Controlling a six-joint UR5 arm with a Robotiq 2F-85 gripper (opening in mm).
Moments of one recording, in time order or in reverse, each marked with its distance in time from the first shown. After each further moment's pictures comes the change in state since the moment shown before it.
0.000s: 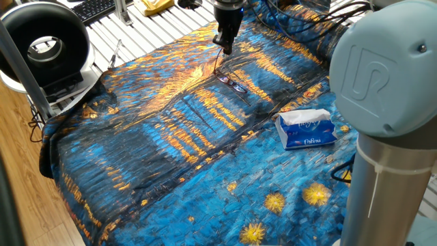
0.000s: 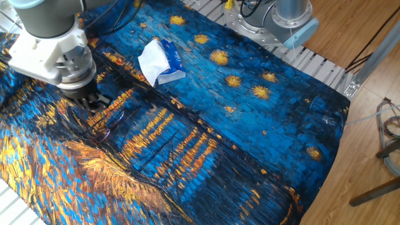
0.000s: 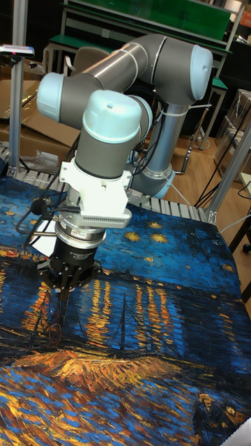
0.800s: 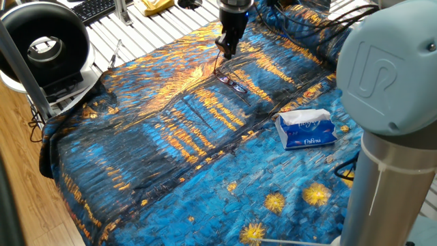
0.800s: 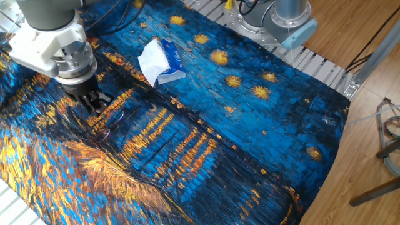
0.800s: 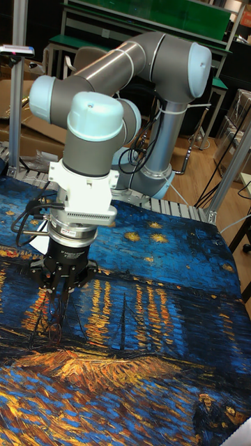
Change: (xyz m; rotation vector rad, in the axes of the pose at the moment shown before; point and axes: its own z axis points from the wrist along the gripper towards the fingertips) arm 0.004 -0.005 0.014 -0.030 -0.051 0.056
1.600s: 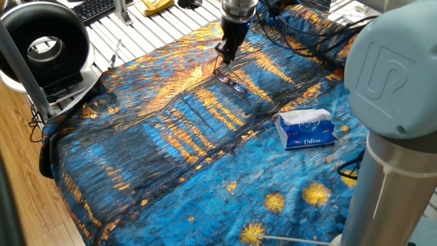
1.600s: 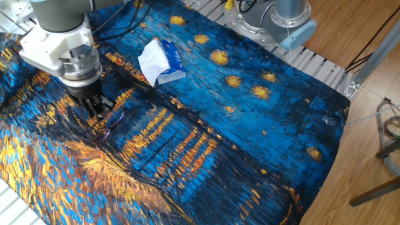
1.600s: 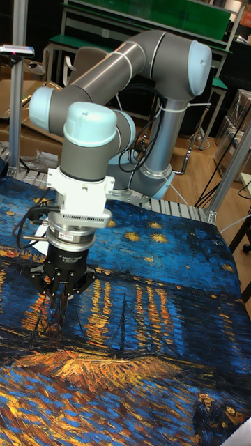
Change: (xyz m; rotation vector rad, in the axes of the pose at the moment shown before) arm -0.002 0.003 0.018 -0.011 -0.065 0.041
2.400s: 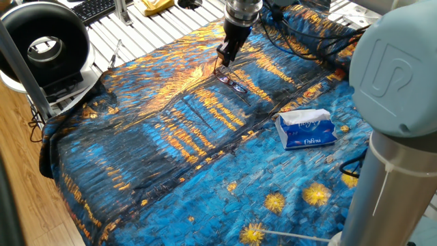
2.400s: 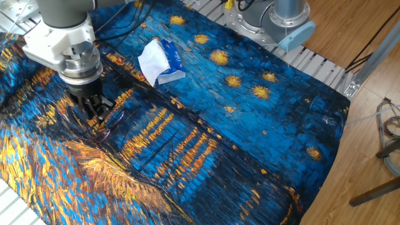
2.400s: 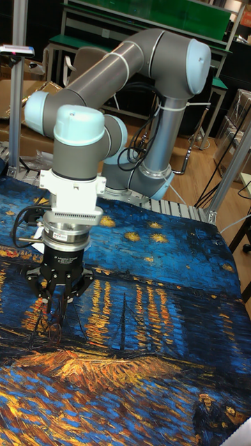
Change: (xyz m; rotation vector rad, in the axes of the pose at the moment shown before) arm -0.002 -0.003 0.010 -0.028 -0.063 0.005
